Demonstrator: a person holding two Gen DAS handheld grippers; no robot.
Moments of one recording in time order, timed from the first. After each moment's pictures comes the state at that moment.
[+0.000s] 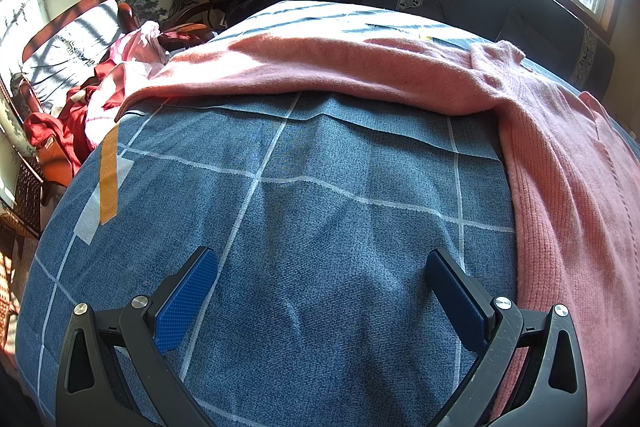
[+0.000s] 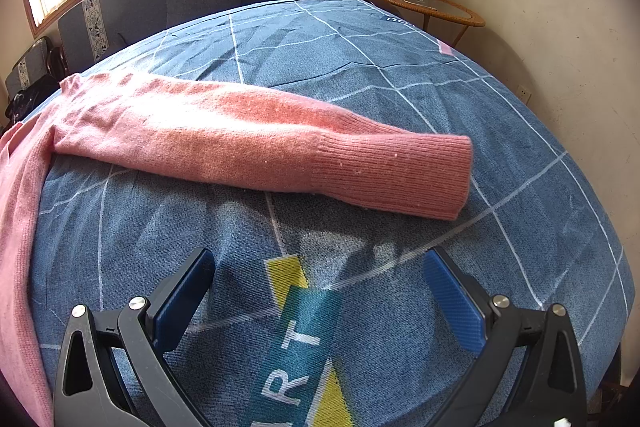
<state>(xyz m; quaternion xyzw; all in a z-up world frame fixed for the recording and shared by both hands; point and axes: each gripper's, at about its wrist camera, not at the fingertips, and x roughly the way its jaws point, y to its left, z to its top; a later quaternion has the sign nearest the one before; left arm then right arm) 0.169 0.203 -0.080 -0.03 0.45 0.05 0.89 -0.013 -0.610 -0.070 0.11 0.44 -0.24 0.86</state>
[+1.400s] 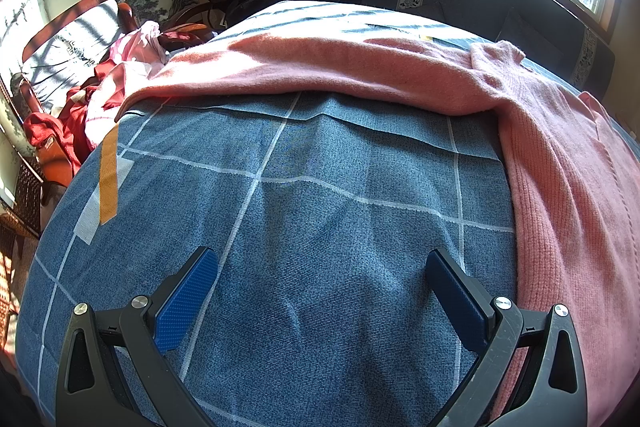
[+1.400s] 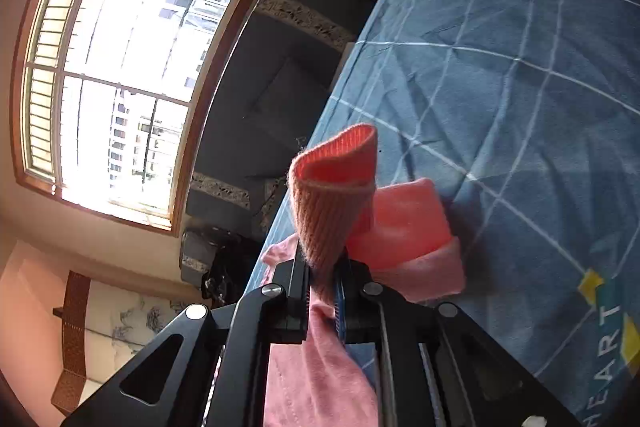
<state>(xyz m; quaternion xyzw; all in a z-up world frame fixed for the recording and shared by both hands) 0.169 0.203 -0.080 -0.03 0.45 0.05 0.89 0.086 -0.597 0.034 0.54 0.26 -0.04 0.80</state>
